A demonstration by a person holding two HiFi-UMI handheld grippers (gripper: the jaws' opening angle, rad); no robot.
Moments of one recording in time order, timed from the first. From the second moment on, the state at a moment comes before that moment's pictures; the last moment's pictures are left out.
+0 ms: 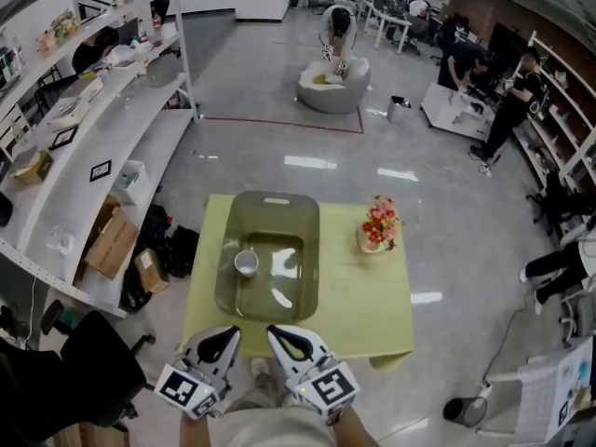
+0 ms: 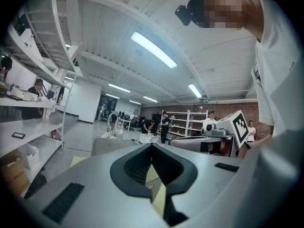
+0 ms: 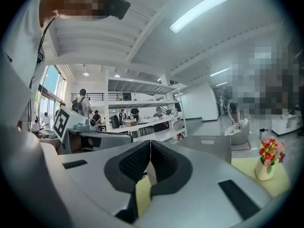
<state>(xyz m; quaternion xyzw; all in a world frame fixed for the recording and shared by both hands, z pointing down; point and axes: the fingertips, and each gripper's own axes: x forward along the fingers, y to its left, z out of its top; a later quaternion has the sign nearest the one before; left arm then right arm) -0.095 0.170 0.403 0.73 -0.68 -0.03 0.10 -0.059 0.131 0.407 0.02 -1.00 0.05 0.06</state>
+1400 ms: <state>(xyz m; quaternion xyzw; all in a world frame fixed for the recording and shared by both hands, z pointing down) -0.203 0.114 0.428 0.74 -0.66 -0.04 0.12 -0.170 0.066 0.445 0.04 -0.99 0.01 0.12</state>
